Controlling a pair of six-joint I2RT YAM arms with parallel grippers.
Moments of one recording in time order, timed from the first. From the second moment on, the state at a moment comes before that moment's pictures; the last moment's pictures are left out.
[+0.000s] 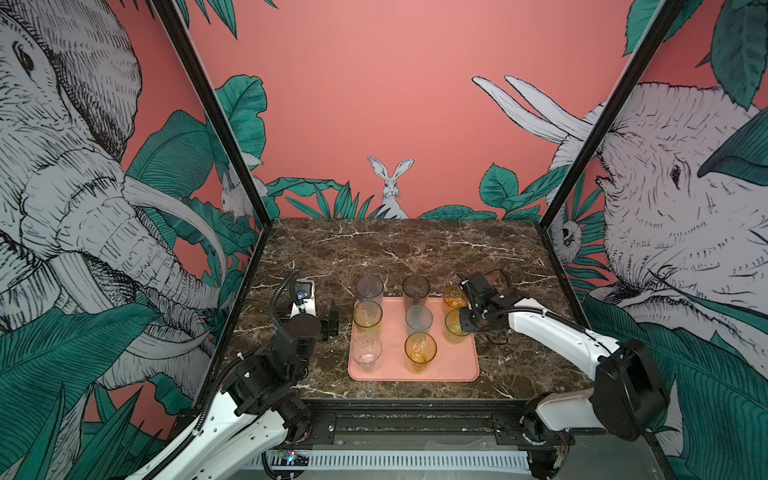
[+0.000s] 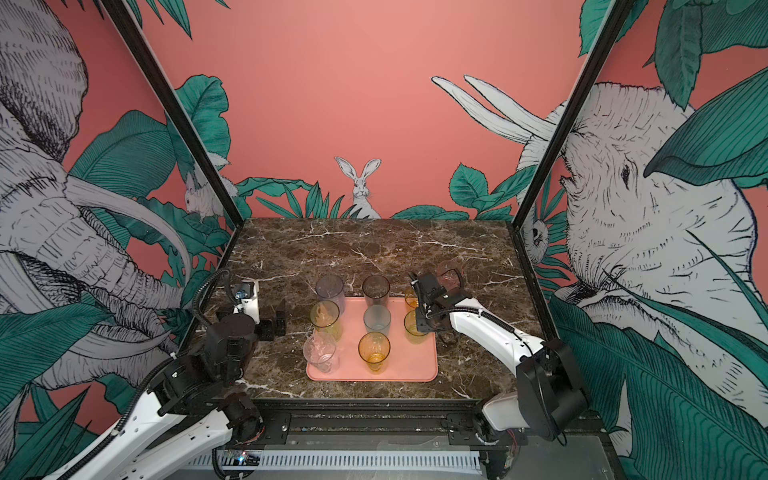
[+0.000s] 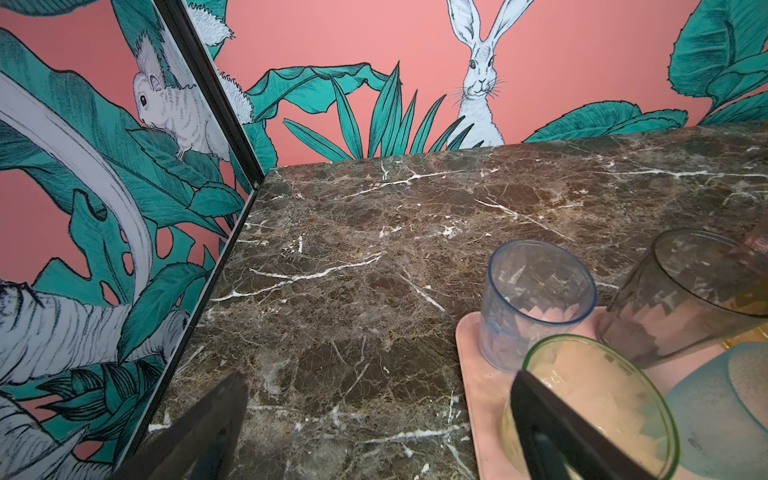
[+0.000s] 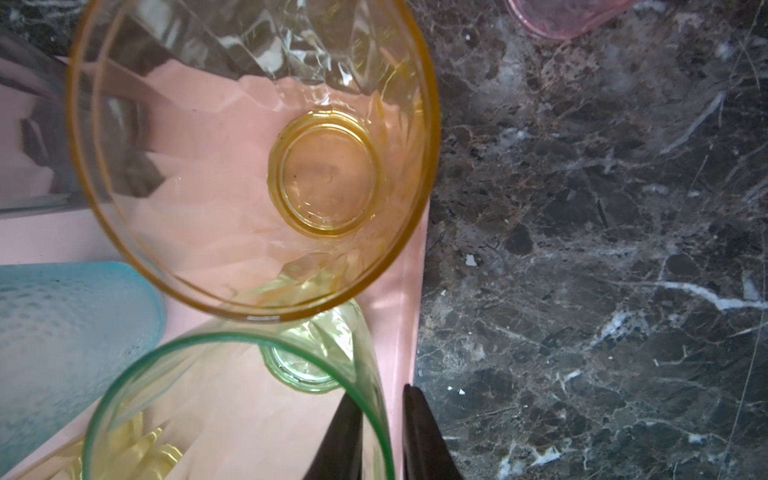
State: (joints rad) left arm -0.79 0.54 0.71 -0.64 -0.74 -0.24; right arm 0.57 1.39 0.93 -0.79 0.15 0.47
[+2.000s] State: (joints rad) left arm -0.79 0.49 0.71 -0.66 -0.74 -0.25; right arm 0.26 1.53 1.48 -0.88 0.21 0.31
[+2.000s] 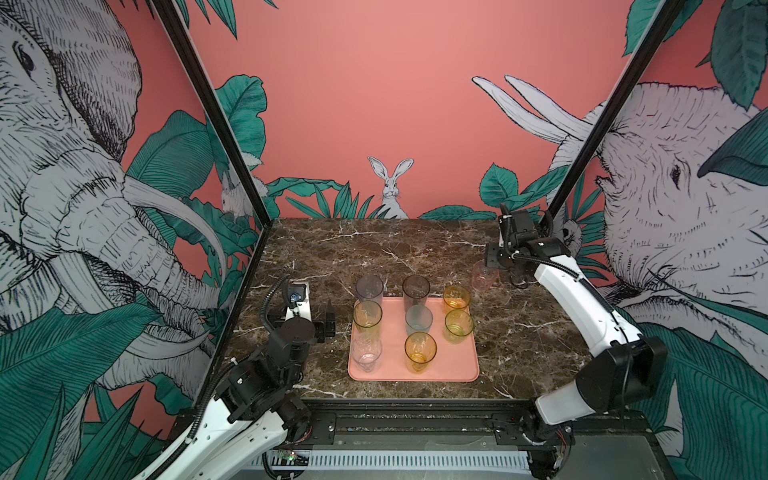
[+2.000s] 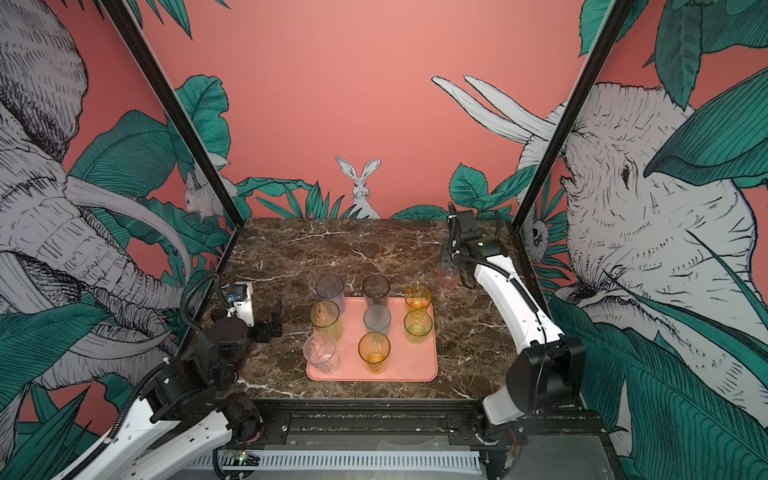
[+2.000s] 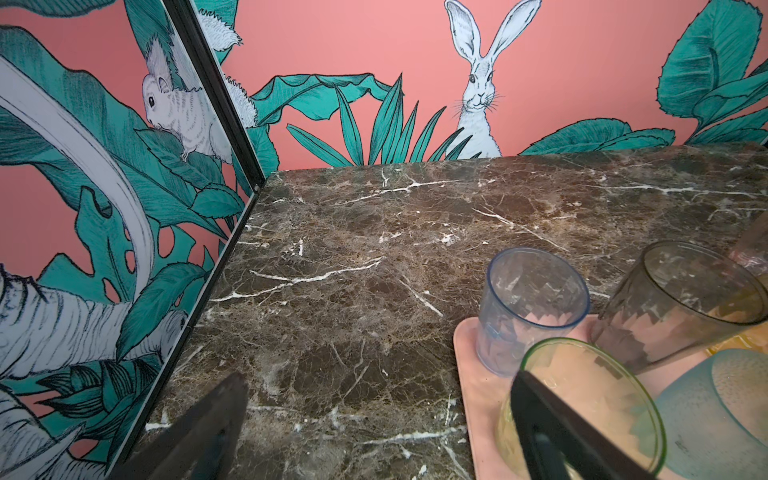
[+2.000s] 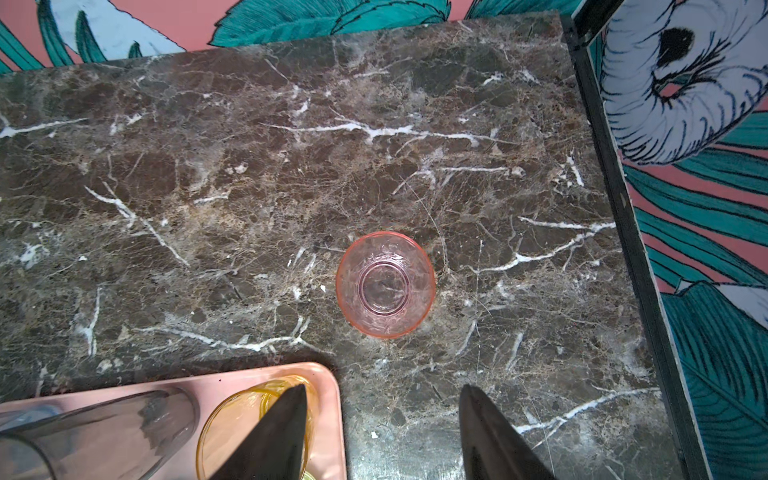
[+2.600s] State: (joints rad) left arm -0.79 0.50 0.71 -0.66 -0.75 -0.24; right arm 0.11 1.68 1.51 -0.88 0.11 0.32
